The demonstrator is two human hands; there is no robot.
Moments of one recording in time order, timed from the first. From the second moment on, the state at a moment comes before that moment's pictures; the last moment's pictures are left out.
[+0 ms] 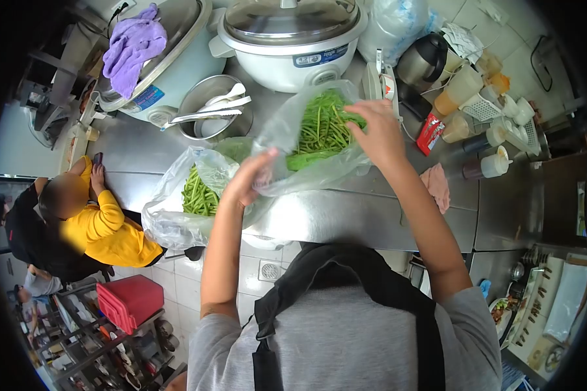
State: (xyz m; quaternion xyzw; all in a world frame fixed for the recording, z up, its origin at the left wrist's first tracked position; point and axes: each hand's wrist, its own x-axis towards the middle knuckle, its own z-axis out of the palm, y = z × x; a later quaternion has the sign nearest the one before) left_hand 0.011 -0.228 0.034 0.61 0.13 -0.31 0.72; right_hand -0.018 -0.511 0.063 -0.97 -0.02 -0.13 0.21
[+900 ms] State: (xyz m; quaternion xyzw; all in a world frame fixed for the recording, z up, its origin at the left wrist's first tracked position) left_hand 0.011 -0.308 0.005 0.89 -0.11 0.22 0.38; right_hand -0.069 -0.604 -0.017 -0.84 0.21 -0.29 0.41
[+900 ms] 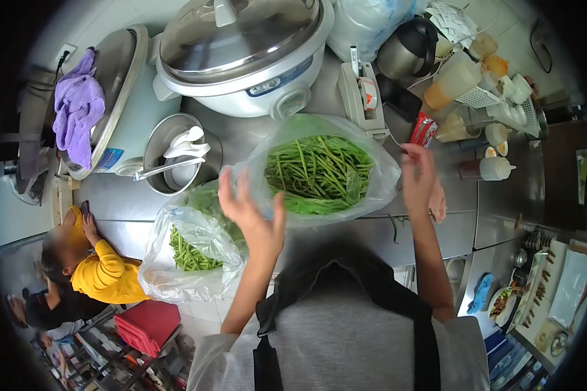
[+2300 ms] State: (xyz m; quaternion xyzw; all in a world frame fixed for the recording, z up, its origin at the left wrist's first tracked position) left_hand -0.025 -0.285 0.032 0.84 -0.26 0.16 0.45; right_hand -0.215 -0.590 -0.079 -0.89 0.25 0.00 0.38
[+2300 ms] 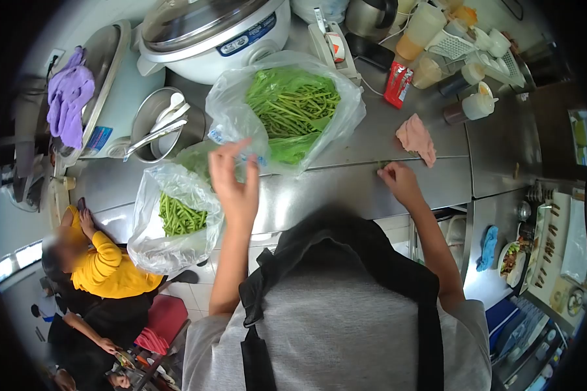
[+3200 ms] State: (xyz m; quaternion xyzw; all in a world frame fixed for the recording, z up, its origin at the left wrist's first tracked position) left_hand -0.076 -0.388 -0.097 0.78 -0.31 -0.12 0.53; right_hand -0.127 -0.562 -0.108 -0.94 0.16 -0.22 0.21
